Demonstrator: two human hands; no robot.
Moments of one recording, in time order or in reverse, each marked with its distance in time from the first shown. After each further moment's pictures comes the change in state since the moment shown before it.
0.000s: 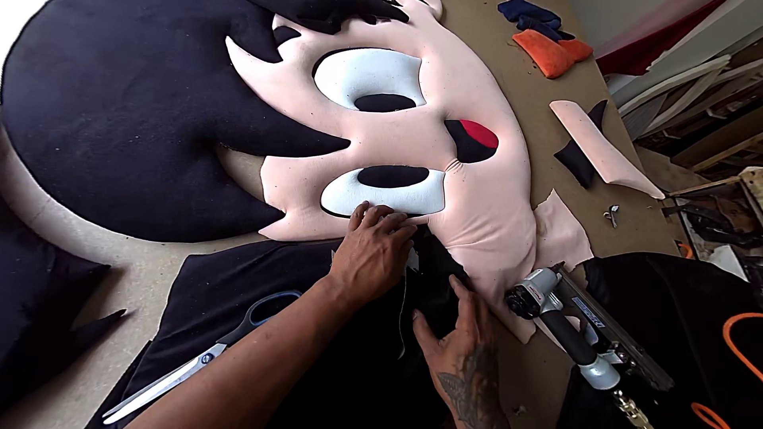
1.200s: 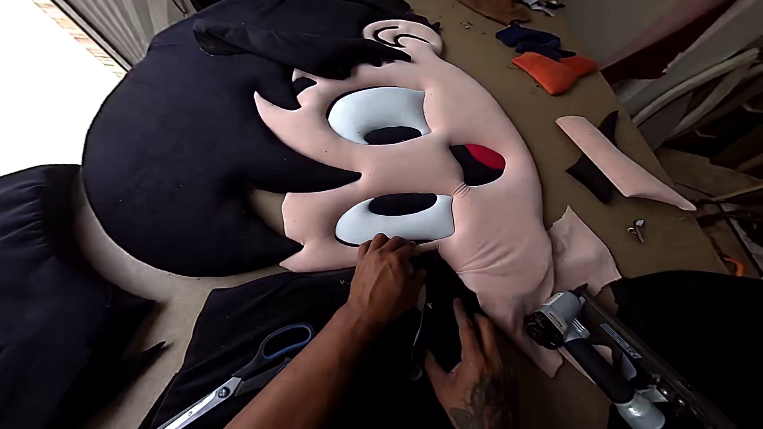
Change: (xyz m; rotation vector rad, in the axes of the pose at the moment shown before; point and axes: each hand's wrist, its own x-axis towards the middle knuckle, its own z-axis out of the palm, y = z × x) left_hand 0.008 0.009 -0.002 -0.051 -0.032 -0.232; right_hand -0.002 0.008 0.008 -0.072 -0.041 -0.112
